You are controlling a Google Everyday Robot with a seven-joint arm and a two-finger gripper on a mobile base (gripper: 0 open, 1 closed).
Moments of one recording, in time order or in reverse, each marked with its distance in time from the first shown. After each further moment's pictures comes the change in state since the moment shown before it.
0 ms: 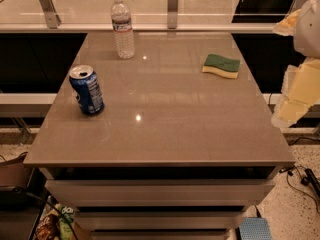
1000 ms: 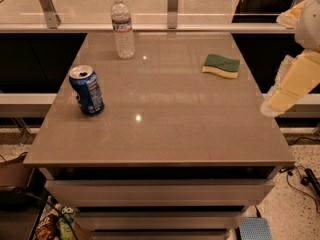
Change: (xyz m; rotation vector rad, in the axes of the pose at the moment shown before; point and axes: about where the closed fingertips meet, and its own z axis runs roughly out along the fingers) arm -0.007 -0.015 -0.003 0.069 -0.095 0.081
